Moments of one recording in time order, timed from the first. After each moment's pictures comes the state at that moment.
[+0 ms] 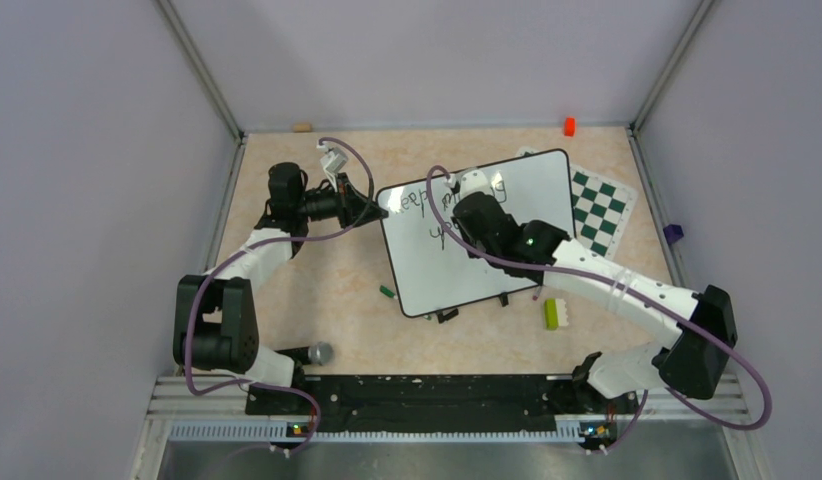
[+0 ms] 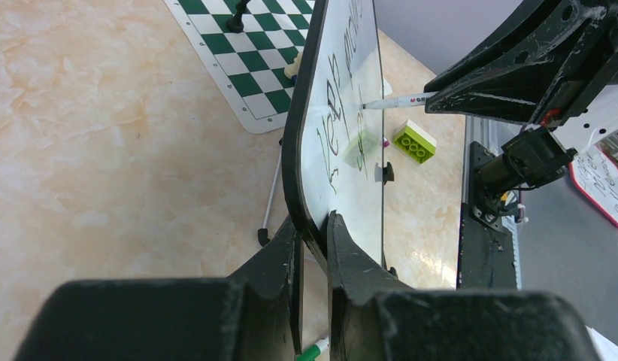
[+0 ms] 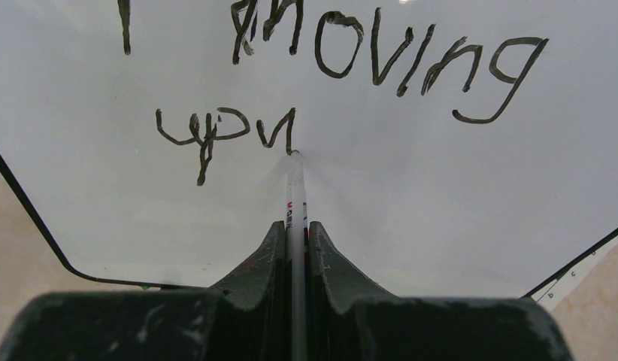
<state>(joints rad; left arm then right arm) -0.10 1.49 0.88 0.31 1.17 -0.21 0.91 1.35 1.18 -0.59 0.51 0.24</state>
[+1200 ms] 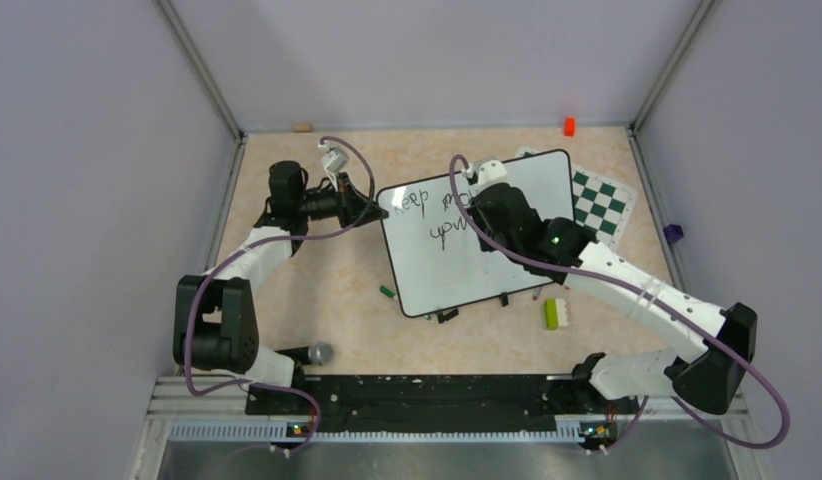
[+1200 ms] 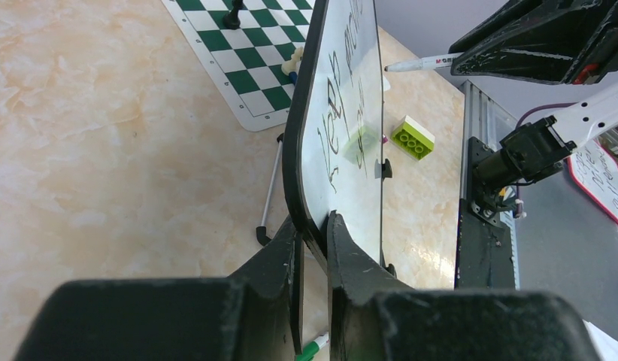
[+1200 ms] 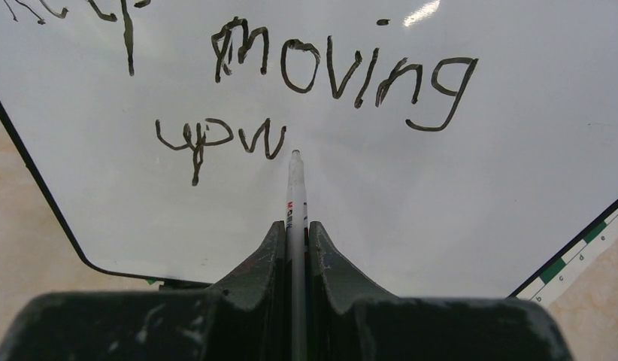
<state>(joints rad) -0.10 1.49 0.90 0.26 1.17 -0.18 0.85 1.25 1.20 -0.62 0.45 0.21</state>
